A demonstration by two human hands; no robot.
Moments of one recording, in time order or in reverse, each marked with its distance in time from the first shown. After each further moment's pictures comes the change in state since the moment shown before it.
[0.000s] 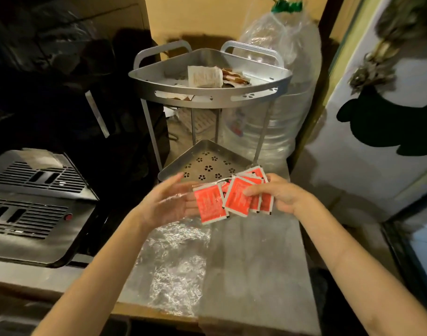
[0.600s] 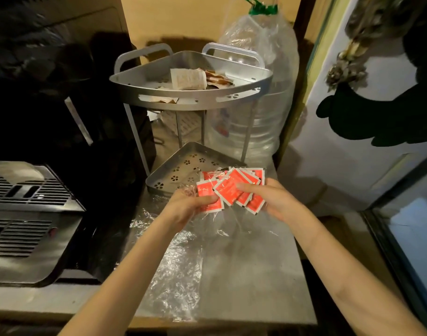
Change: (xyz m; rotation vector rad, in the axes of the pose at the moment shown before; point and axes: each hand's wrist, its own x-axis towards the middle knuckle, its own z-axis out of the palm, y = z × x) left_hand 0.040 -0.020 0.032 0.219 0.344 0.078; right_hand -0.010 0.017 0.010 0.202 0.315 -0.057
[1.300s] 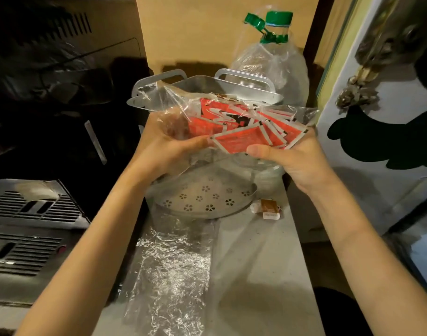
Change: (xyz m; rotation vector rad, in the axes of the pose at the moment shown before) left_hand -0.062 0.155 0.007 0.489 0.071 0.963; right_hand -0.043 -0.111 0.026 -0.161 -0.182 -0.855
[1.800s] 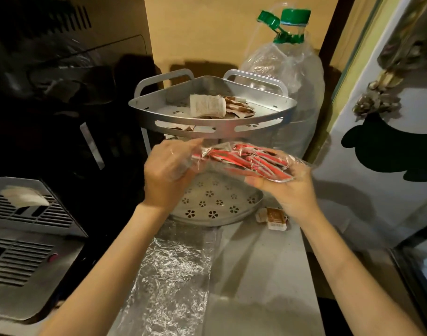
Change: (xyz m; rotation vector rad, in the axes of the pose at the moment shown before) left_hand -0.012 -0.098 0.010 0.519 0.370 0.588; right_hand -0.006 0.056 0.001 -0.123 0.088 -0.051
